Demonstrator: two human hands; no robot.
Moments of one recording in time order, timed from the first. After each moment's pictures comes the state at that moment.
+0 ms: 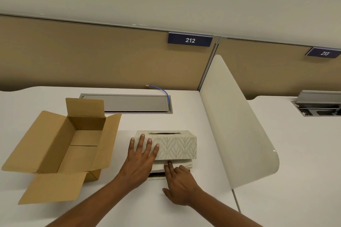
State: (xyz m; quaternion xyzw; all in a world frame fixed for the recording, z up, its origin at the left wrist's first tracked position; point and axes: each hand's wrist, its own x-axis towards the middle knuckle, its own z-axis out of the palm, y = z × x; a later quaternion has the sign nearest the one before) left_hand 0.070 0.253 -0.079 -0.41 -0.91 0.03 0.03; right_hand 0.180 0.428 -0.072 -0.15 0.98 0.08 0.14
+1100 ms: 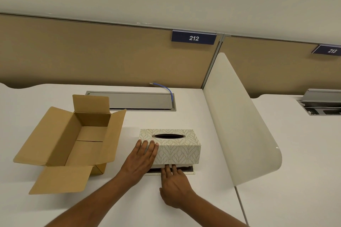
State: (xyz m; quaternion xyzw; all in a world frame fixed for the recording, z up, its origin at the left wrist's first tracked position) left_hand 0.074 0.240 -0.073 -0.44 -0.88 0.14 0.06; right_hand 0.189 0.388 -0.074 -0.07 0.98 0.06 0.18
